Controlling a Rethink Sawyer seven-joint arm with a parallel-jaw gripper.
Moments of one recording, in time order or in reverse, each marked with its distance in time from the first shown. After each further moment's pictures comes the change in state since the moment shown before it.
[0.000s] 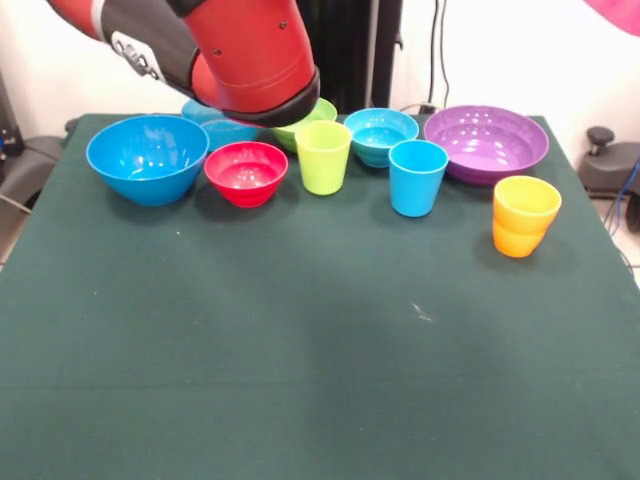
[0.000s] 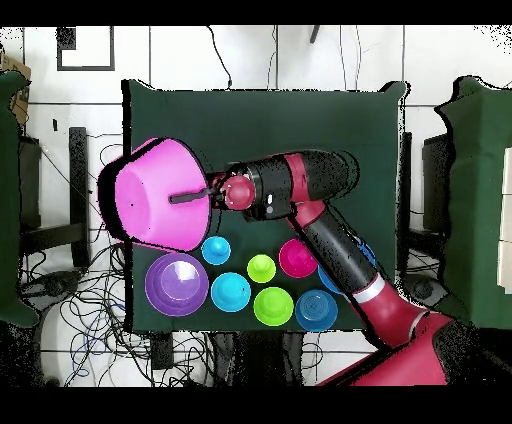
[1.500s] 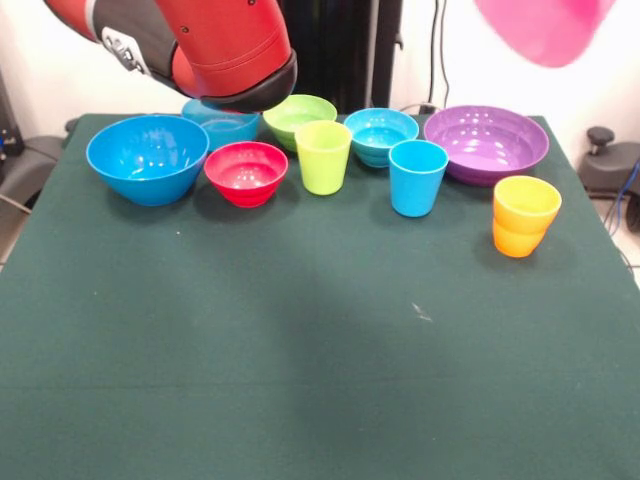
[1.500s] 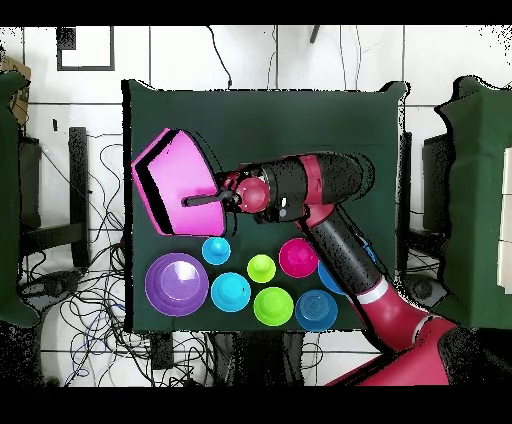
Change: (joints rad) arm -0.035 0.019 0.044 0.008 -0.020 0.000 0.000
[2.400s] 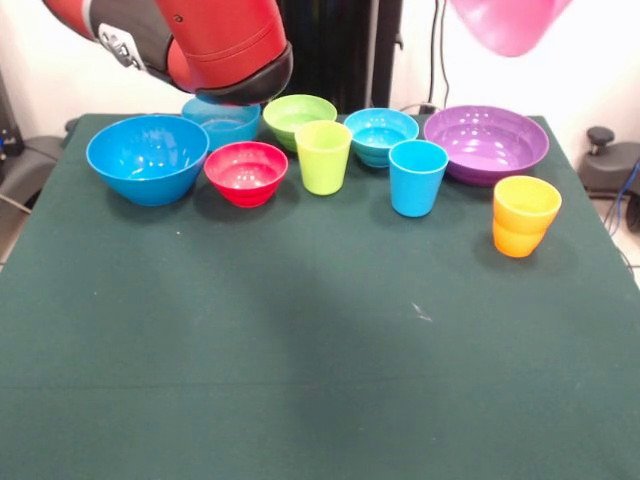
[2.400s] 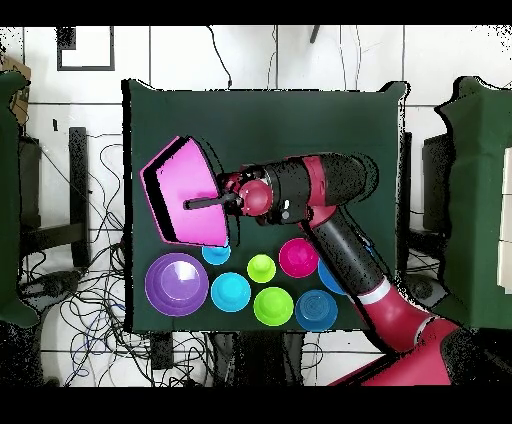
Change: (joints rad) arm -0.006 -0.006 0.016 0.010 -0.003 0.000 0.000
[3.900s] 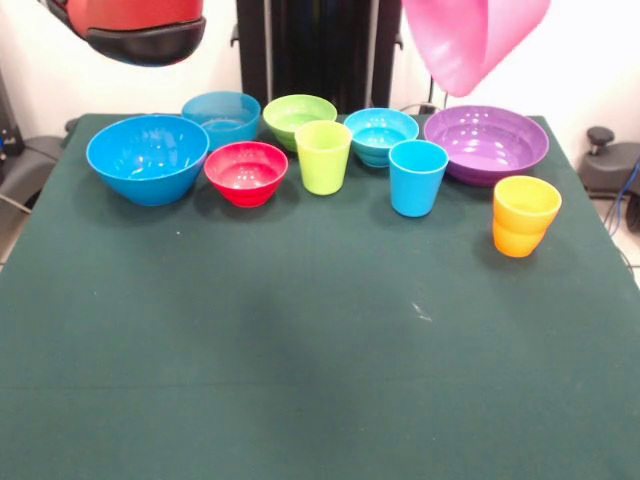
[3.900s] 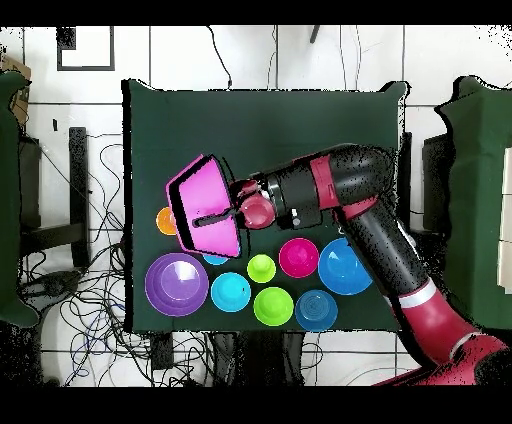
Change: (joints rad) arm -0.007 -0.232 -0.044 -0.070 -0.147 0.188 0.000
